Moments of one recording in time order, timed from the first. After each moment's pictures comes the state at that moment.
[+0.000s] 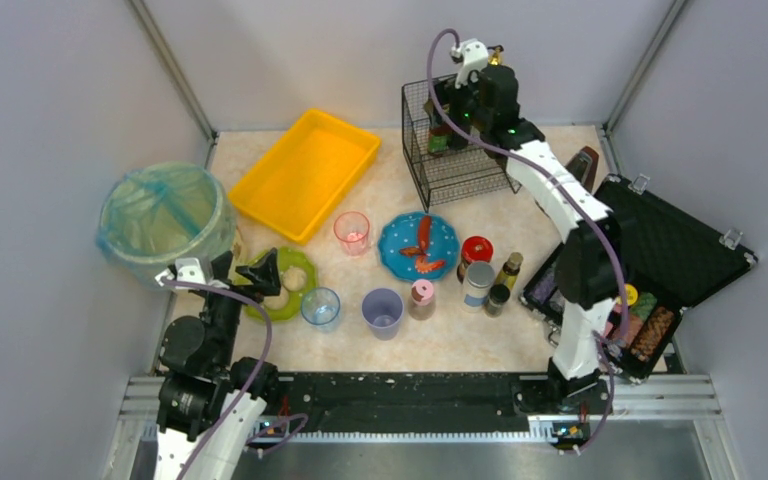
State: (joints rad) left arm -0.26 0.09 0.59 -0.40 -0.20 -0.25; right arm 0.38 1.99 1.86 -0.08 -0.10 -0.03
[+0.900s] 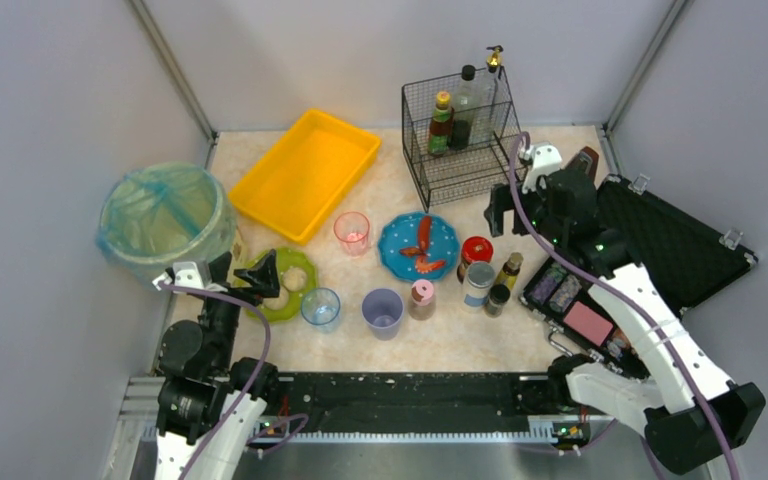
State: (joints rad) left arm -0.26 0.06 0.59 -0.40 -0.19 -0.25; right arm 0.38 1.02 1.03 -0.45 0.03 0.06
